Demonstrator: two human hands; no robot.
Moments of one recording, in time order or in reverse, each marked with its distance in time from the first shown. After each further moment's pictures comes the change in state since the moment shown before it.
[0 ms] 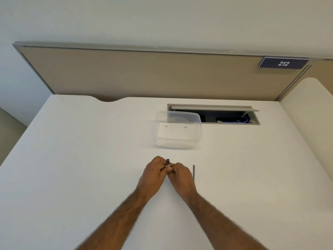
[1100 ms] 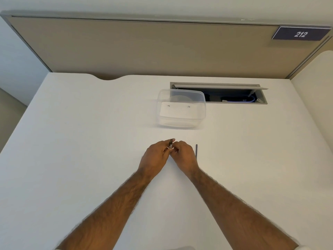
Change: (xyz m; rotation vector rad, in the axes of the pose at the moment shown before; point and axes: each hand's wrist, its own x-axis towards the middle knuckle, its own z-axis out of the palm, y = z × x) left_hand -0.012 0.000 0.003 0.104 -0.006 -0.053; right_hand 0.008 0.009 0.009 0.034 -0.022 0.002
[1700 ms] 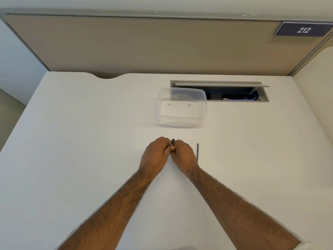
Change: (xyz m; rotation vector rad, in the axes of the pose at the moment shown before) left_hand 0.003 0.006 -0.003 0.022 0.047 0.000; right_hand 0.000 -0.007 0.002 -0.089 -0.055 -0.023
